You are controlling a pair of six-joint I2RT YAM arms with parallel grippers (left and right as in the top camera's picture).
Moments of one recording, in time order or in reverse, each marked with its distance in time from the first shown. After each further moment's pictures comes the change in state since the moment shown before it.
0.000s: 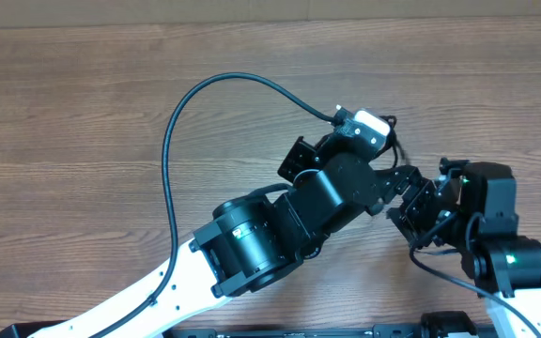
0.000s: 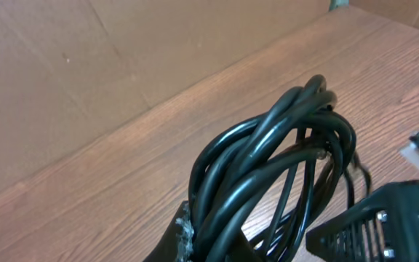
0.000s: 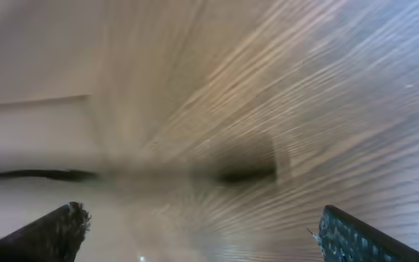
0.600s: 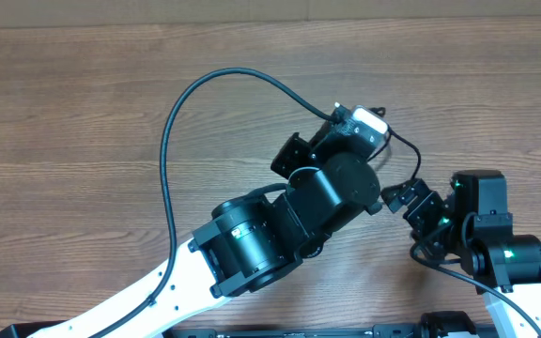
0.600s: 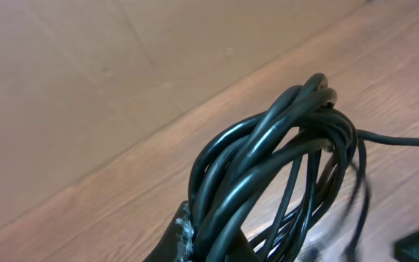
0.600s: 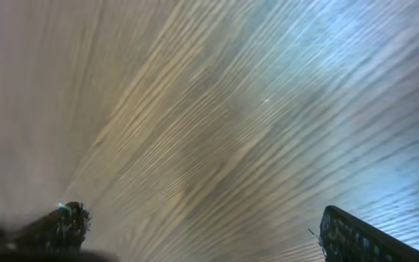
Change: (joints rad) left arm 0.000 -0.001 0.000 0.000 -0.108 0.089; right arm 0.000 0.018 0.000 -0.175 0.264 -0.022
